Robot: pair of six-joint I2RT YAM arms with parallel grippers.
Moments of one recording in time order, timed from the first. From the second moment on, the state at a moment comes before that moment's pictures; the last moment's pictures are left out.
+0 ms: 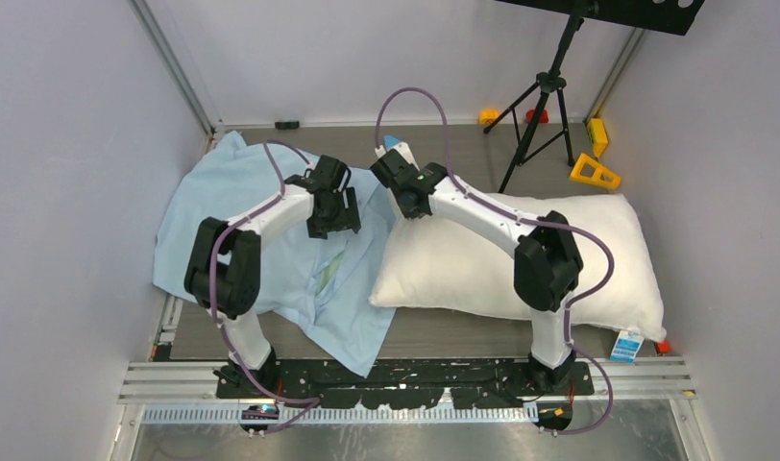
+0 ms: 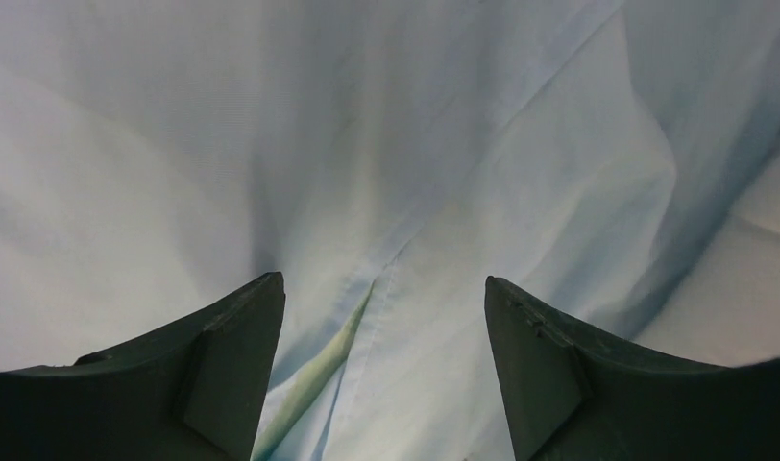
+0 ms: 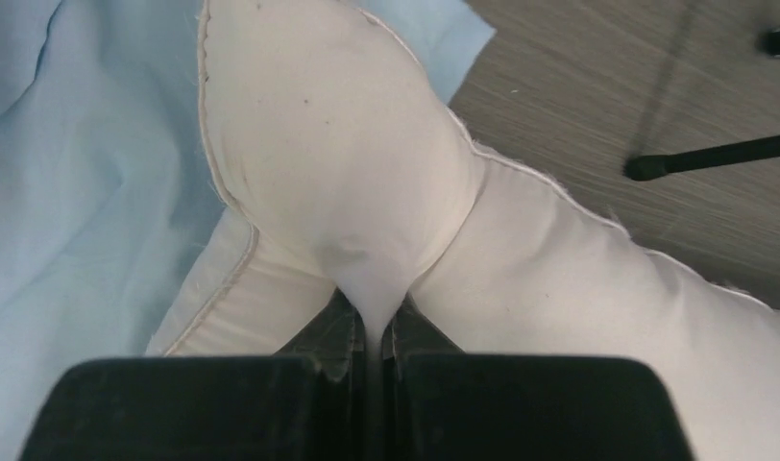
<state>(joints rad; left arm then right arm) -0.40 1.74 1.25 -0.64 -0.07 -0.56 0.77 1.96 1.68 -0.78 0.50 0.23</state>
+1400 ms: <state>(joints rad) -0.33 1.82 1.36 -0.61 -0.01 -0.50 0.66 1.51 1.52 -0.48 0.08 0.52</state>
